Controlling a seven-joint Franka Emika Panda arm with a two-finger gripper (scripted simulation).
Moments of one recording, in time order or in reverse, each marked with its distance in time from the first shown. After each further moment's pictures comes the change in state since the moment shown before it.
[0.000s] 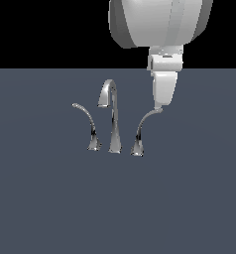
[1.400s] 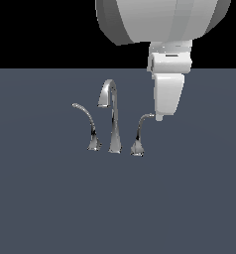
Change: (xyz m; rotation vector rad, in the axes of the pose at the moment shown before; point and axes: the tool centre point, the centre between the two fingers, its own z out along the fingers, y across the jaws) arm 0.000 0.067 0.000 0.007 0.000 0.021
